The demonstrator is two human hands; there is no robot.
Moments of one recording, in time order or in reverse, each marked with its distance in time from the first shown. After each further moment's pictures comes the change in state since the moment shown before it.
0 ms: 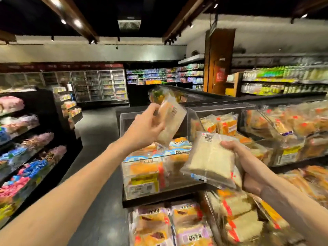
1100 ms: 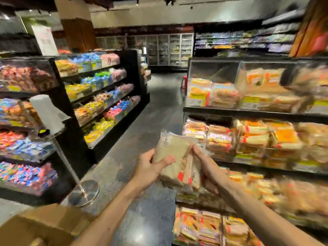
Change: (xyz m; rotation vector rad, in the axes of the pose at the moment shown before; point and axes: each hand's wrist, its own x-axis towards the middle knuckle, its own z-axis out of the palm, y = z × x) left_hand -0.526 0.177 -0.002 -0.521 0.330 -0.751; right_hand -0.335 0.219 0.001 -0.087 -0.529 0.258
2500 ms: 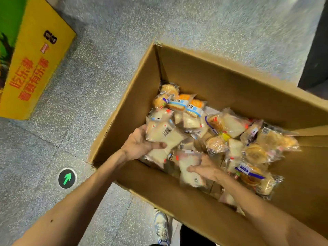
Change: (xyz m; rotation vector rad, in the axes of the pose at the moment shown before) left_hand -0.480 -0.367 -0.410 -0.410 1.372 -1.056; right_hand 0.007 0.688 0.396 -1.748 -1.843 0.610
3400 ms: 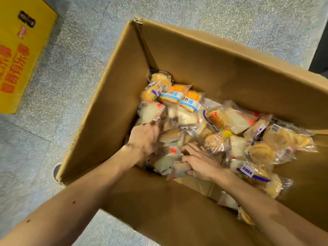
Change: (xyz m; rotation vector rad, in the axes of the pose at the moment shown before) left_hand 0.082 0.012 0.057 1.363 0.054 0.237; right_hand 0.031 0.000 -0.026 -0.772 -0.031 -0.571
